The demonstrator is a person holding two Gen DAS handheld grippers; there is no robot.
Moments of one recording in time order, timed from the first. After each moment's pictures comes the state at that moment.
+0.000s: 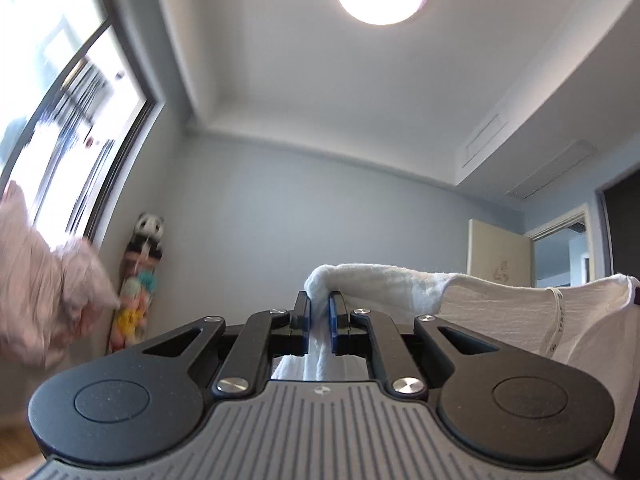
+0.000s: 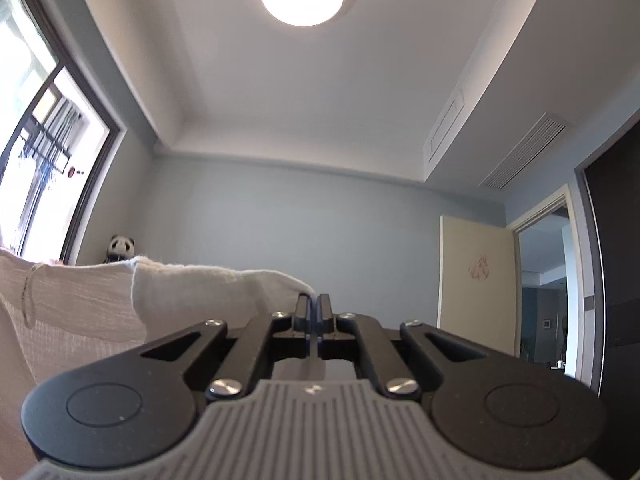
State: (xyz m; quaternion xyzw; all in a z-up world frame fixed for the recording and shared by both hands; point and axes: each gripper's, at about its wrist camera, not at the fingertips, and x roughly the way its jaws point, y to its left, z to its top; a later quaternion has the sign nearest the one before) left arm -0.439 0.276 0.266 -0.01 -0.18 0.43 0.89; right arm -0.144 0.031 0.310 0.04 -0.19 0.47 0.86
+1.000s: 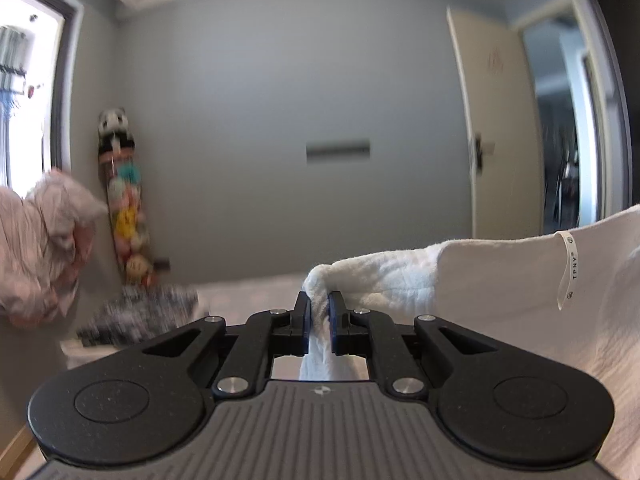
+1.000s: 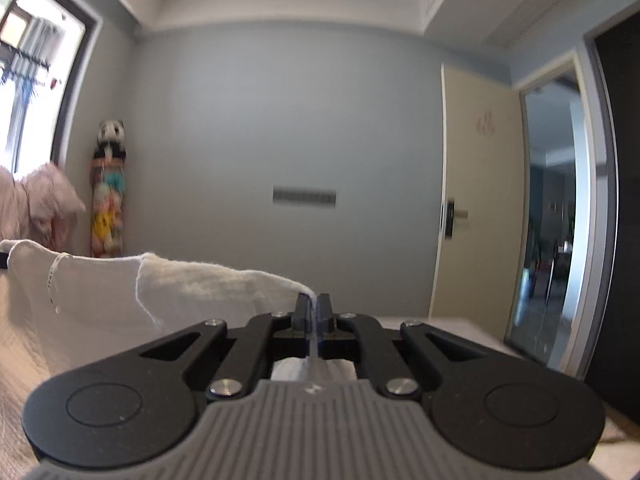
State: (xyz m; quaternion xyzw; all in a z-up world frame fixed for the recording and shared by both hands) left arm -0.249 0.416 0.088 -0.01 0.14 0.44 0.89; right arm -0.006 0.146 0.098 -0.05 0.03 0.47 0.88
